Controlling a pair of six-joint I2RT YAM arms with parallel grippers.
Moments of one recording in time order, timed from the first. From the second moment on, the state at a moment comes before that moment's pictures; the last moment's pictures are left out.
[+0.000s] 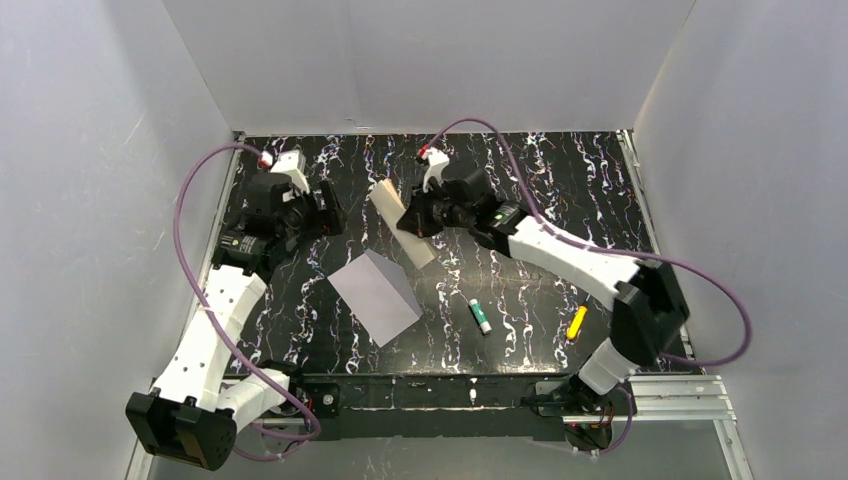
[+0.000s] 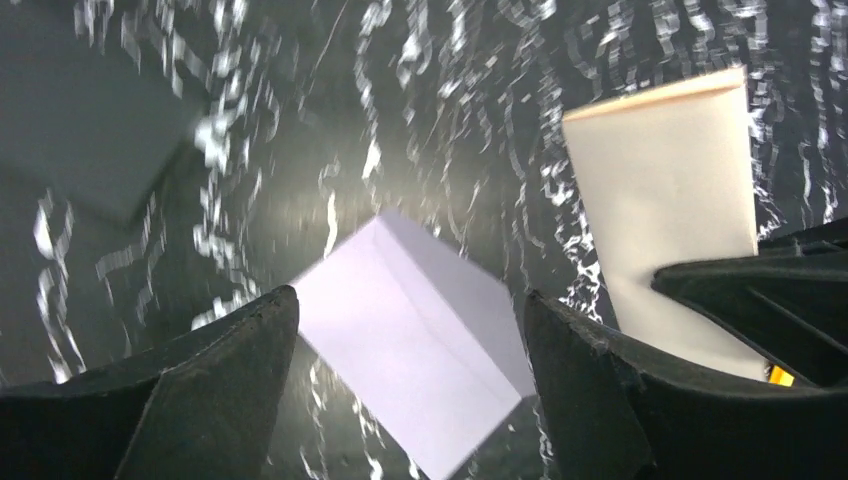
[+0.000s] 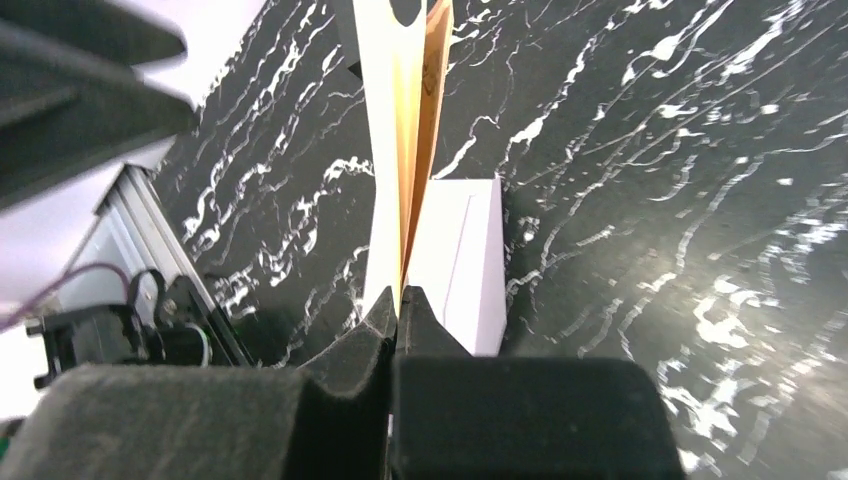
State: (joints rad) left arm -0.23 1.04 1.10 -0.62 0.07 -0.29; right arm 0.83 1.55 1.29 -0.18 -0.24 0.38
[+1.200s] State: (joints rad) left arm -0.30 1.54 0.79 -0.37 0.19 -0.80; right arm 0.84 1.79 0.88 0.28 -0.18 0.61
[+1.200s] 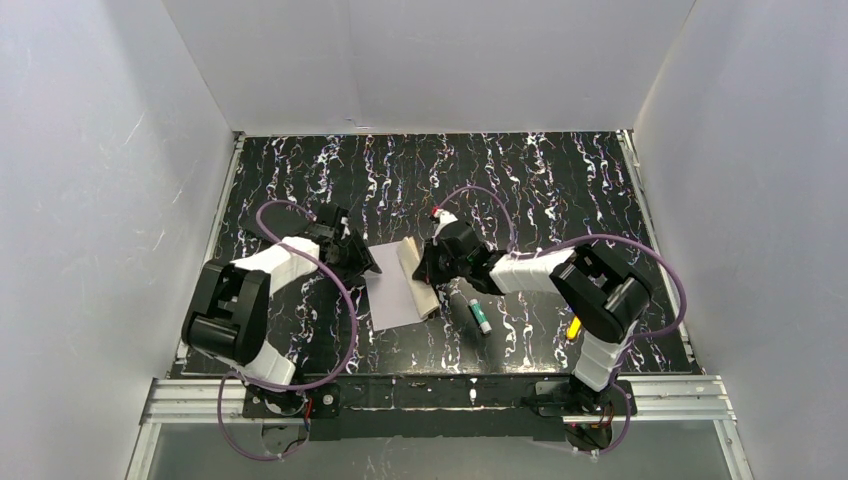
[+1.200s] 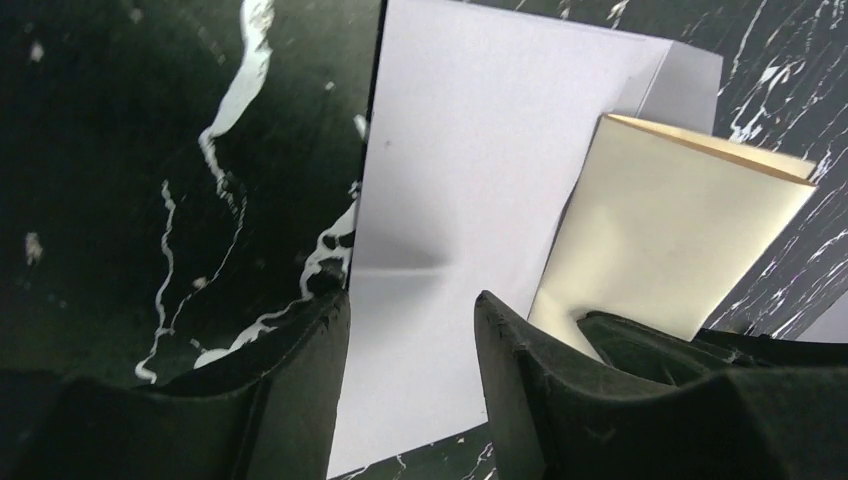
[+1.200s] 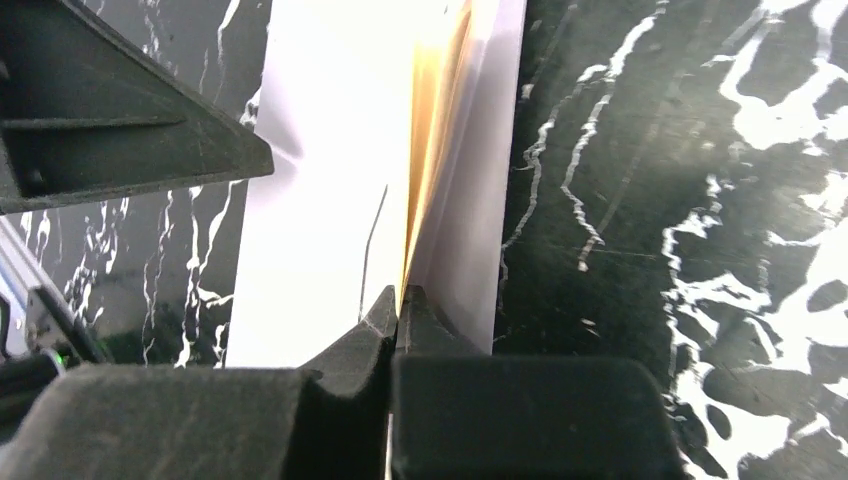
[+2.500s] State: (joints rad) left arm -0.34 1.52 0.77 -0.43 0.20 -0.68; right arm 0.84 1.78 0.64 0.71 0.06 0.68
